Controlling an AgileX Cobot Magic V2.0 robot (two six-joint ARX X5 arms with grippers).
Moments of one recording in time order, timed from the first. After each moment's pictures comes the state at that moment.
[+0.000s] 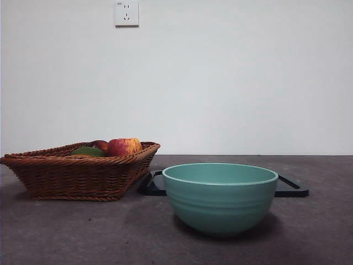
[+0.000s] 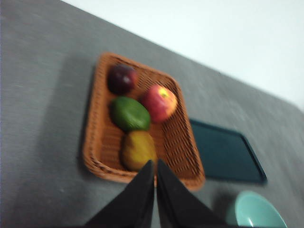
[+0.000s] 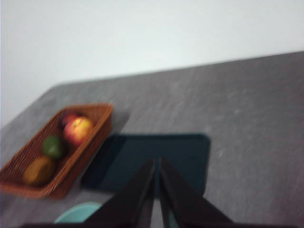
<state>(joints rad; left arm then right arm) 0.03 0.32 0.57 -0.59 0.38 -0.36 0.00 0.36 0.65 -0.54 -0.39 0.23</state>
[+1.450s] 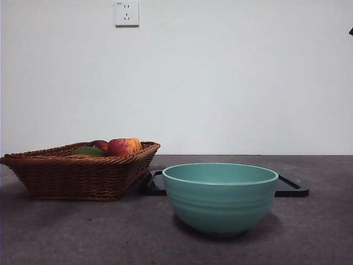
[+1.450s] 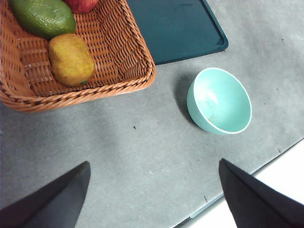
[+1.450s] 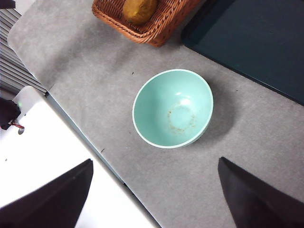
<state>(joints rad) -0.13 0.70 0.86 -0.98 0.53 0.00 0.28 0.82 0.96 -1.02 -0.60 -0.07</state>
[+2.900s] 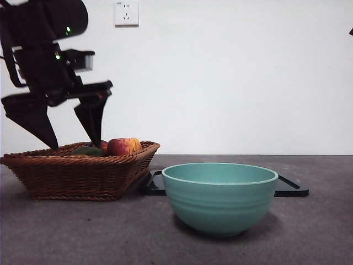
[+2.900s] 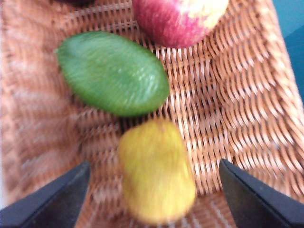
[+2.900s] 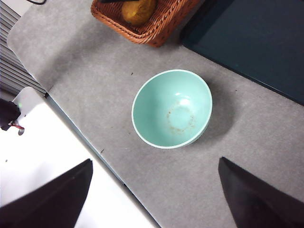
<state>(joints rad) -0.37 1.61 1.14 -0.56 -0.01 -0.12 0.28 0.82 0.96 -1.02 -0.60 -0.06</state>
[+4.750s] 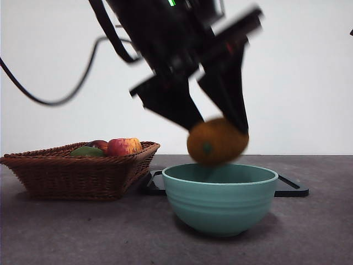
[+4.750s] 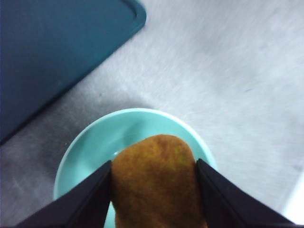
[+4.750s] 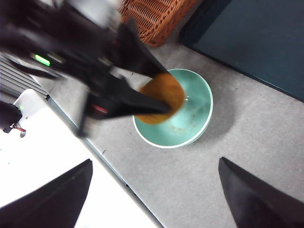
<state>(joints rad) -0.95 1.63 1.15 -0.38 0.07 -0.17 0.28 0.82 0.96 -1.02 -0.60 -0.04</state>
